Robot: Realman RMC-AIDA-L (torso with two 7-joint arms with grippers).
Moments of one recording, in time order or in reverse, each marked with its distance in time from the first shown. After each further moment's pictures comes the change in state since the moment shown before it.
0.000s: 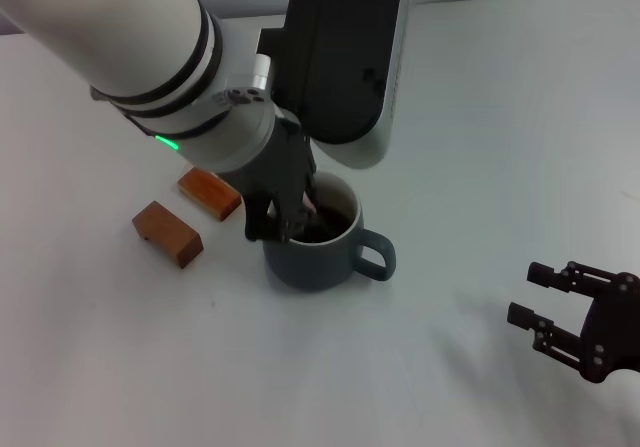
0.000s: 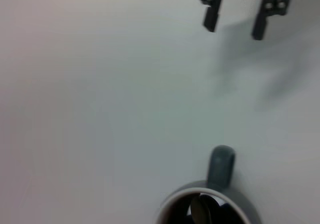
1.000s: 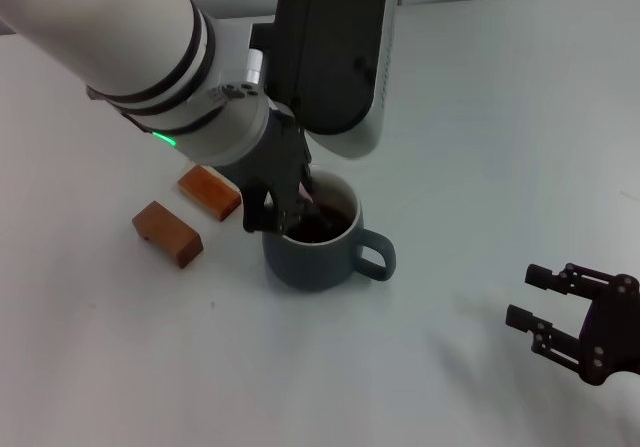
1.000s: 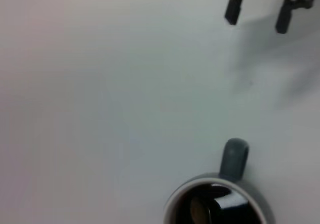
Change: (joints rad) left arm 0.017 0.001 -0.006 -0.012 0.018 -0.034 -0.004; right arm -0.001 0.000 -0.007 0.002 0.002 -0.011 0.011
